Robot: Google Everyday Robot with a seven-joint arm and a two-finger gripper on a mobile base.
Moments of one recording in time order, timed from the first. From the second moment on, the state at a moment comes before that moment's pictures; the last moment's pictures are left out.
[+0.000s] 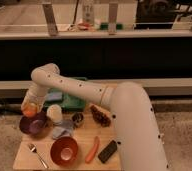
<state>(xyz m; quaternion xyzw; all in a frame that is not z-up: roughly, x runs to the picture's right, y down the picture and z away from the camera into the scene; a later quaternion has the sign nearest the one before) -0.339 0.089 0.774 -0.06 -0.46 -0.61 0.64</state>
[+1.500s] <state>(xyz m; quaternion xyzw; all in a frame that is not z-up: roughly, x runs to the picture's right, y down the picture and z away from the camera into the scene) -0.360 0.116 0.769 -0.09 -0.52 -0.69 0.49</state>
